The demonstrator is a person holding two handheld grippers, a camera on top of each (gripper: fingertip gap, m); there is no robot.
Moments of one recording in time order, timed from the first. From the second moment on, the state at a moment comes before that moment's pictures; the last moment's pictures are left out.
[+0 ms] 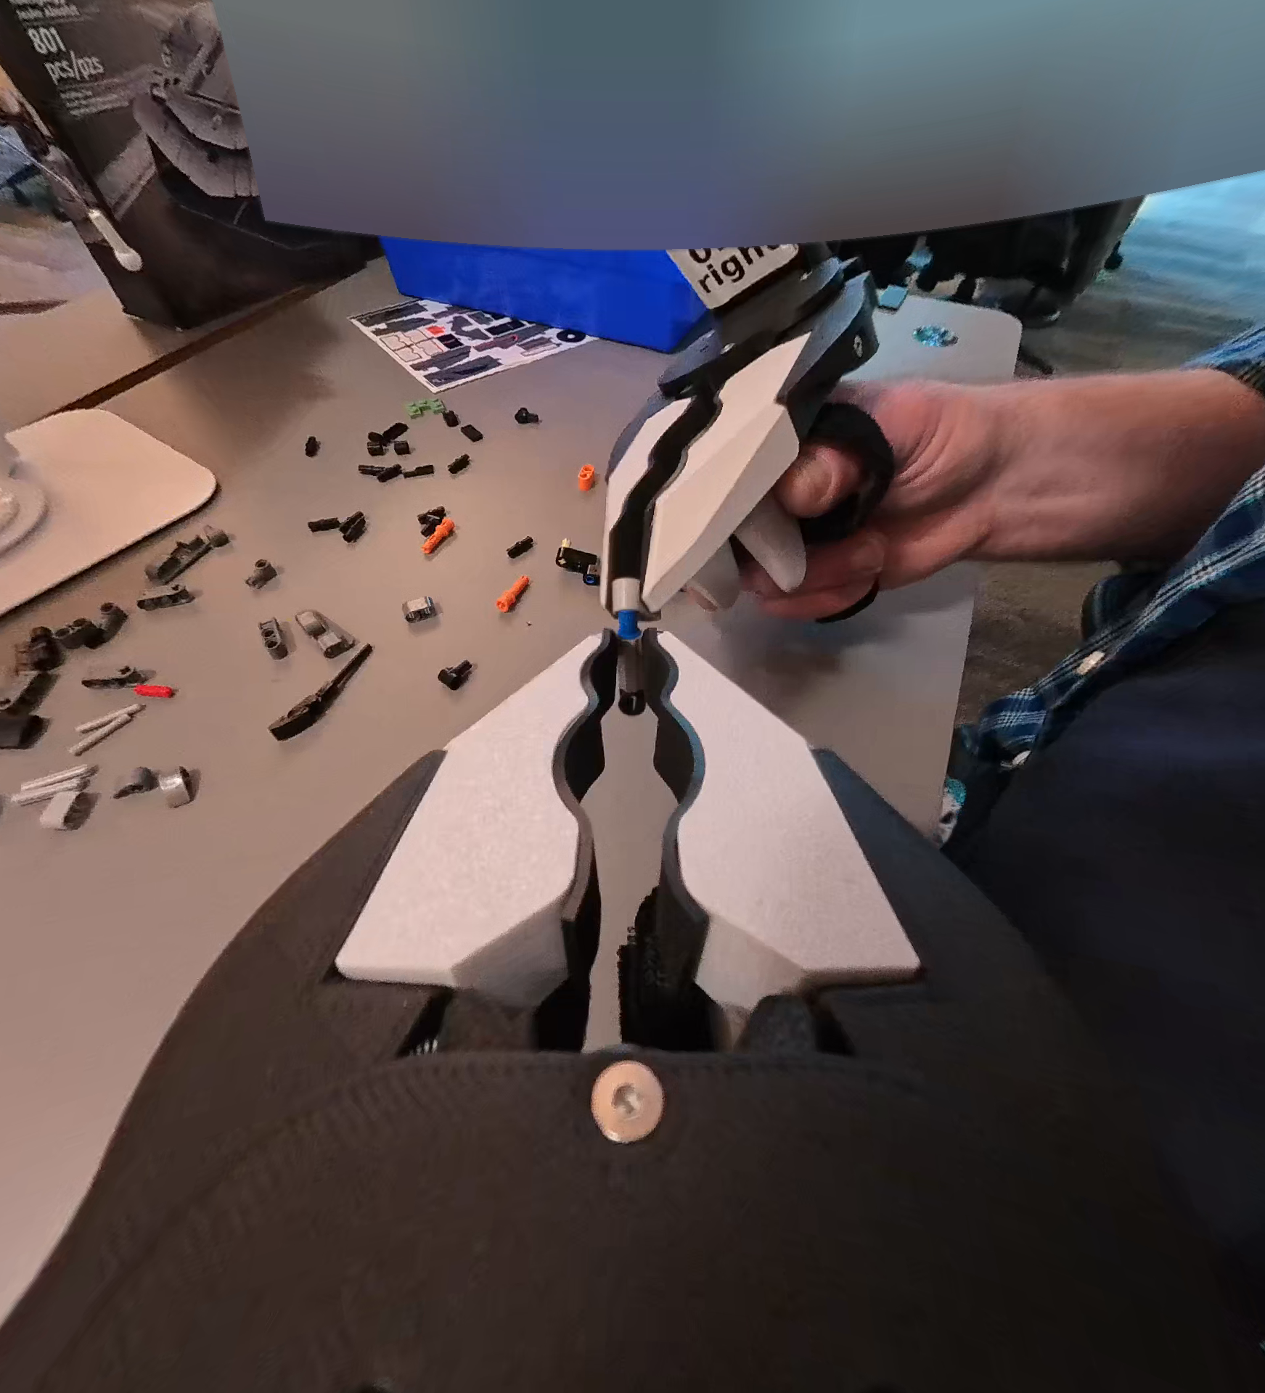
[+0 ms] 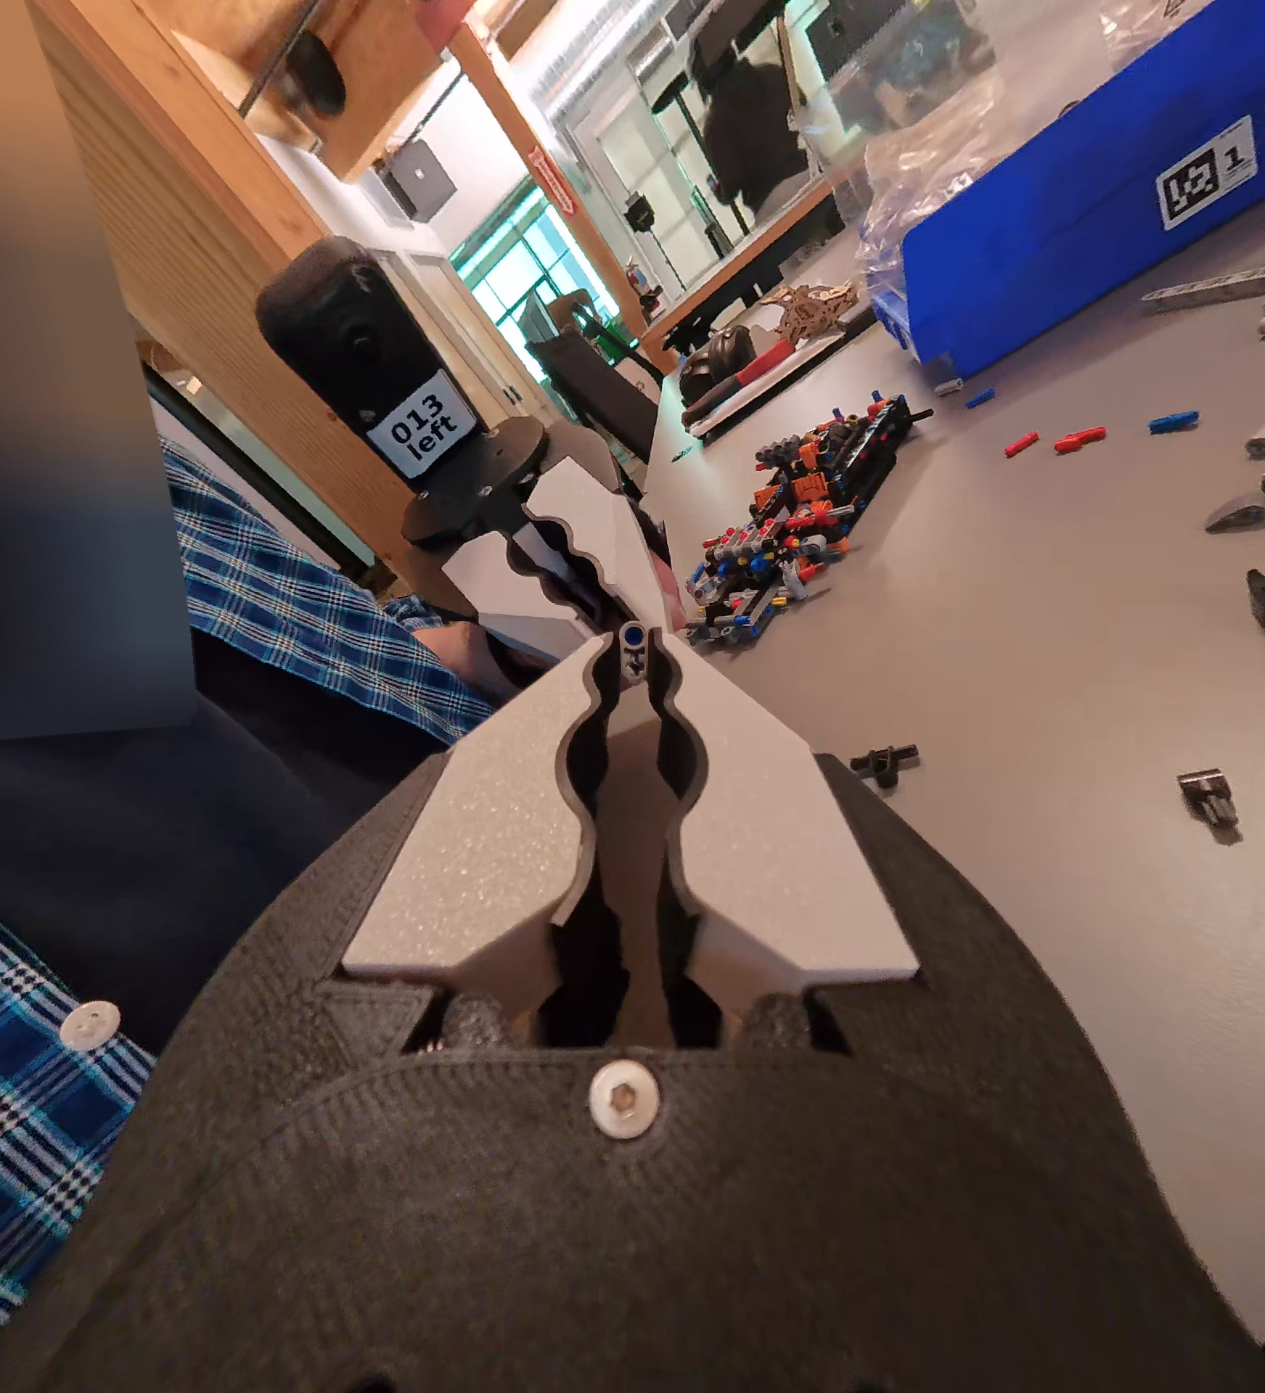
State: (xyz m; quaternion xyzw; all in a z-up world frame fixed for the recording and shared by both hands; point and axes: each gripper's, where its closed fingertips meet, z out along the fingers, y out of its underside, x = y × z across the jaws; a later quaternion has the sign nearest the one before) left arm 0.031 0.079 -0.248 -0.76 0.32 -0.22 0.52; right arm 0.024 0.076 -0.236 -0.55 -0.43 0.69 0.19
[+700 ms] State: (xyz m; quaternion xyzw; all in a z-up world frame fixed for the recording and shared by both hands) left arm 0.042 0.080 -0.316 -0.82 0.39 -0.11 0.41; right arm 0.040 0.081 -0.306 -0.63 -0.57 0.49 0.20
